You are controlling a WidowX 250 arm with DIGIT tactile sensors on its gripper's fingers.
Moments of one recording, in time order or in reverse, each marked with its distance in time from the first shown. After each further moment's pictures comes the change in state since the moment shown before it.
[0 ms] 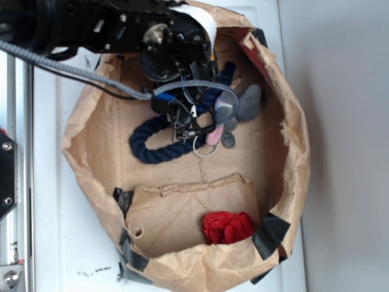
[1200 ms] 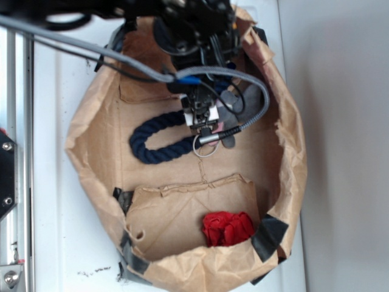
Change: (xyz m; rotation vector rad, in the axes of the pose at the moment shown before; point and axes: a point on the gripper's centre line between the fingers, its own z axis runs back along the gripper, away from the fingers) arm 0.022 0.003 0.026 0.026 0.016 0.066
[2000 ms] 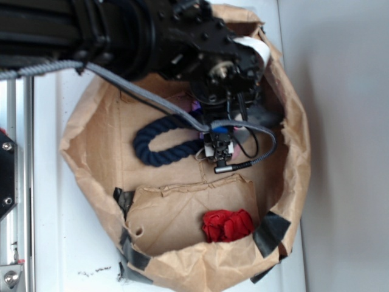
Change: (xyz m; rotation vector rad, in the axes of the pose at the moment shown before) arm 0.007 -0.024 -0.061 0.006 0.045 -0.093
